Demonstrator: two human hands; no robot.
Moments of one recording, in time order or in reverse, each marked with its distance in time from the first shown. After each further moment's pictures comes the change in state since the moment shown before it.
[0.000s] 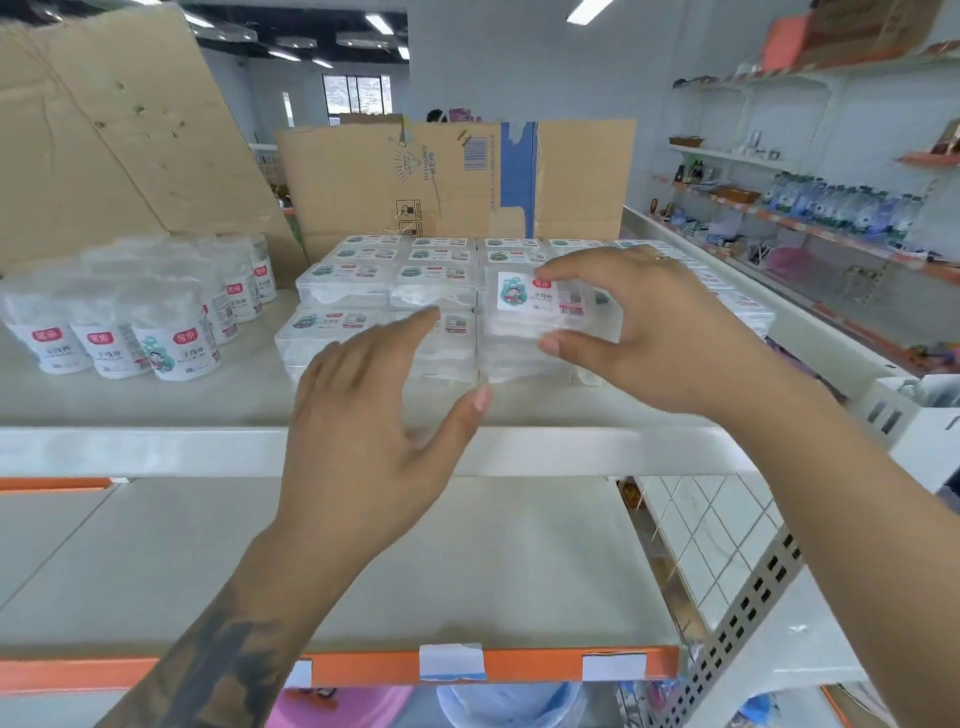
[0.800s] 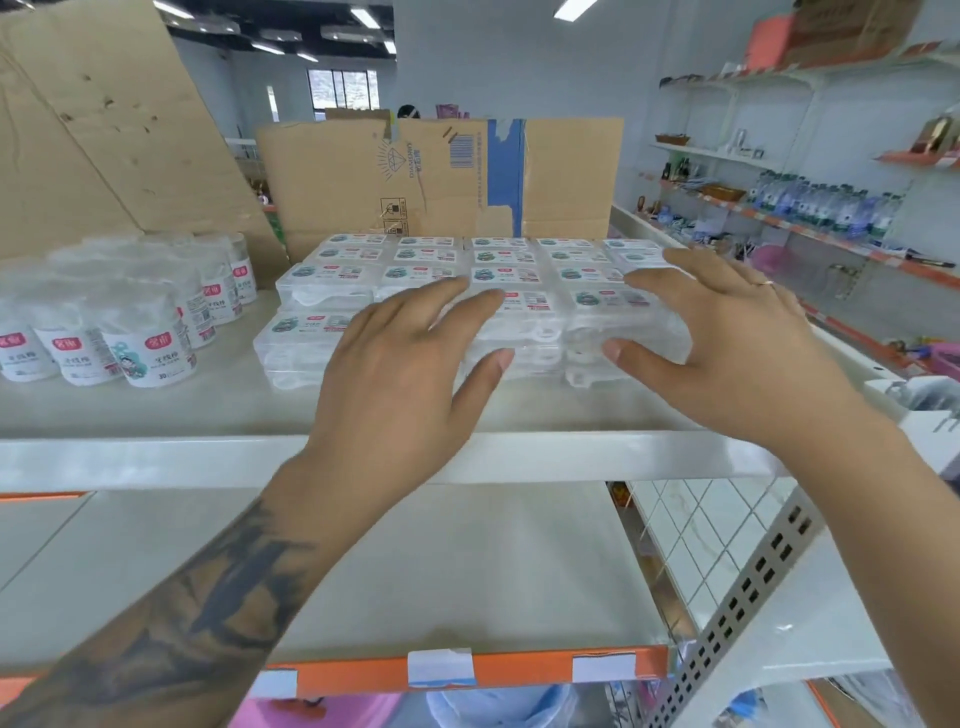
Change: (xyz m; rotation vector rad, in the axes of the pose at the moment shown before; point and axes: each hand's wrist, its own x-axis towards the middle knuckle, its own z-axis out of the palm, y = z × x) left_hand 0.044 0.011 0.019 0.204 -0.057 0.234; right_hand -0.034 0.039 -0.010 -0.295 0.089 0.248
